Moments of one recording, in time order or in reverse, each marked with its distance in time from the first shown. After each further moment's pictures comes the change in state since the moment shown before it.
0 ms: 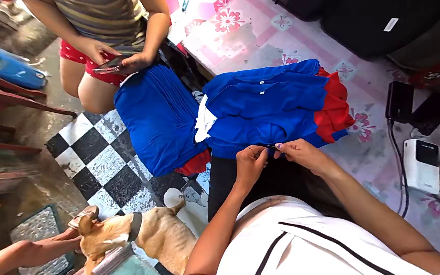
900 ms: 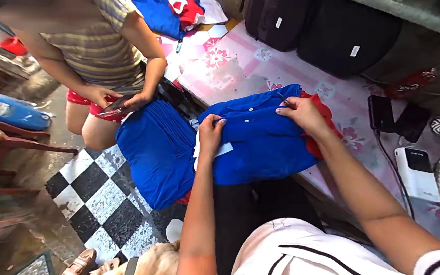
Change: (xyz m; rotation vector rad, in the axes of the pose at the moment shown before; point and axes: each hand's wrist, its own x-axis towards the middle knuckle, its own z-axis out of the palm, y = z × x) left_hand 0.152 0.014 -0.090 0.466 0.078 0.131; right_hand 0.082 -0.042 -0.091 -0.026 0.544 -0.370
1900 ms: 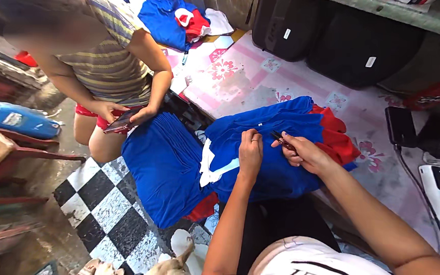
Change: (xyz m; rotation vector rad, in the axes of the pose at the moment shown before) left_hand -0.005 0.008 0.101 0.151 0.172 0.373; right_hand -0.025 -0.006 0.033 0.661 -0.328 0.536
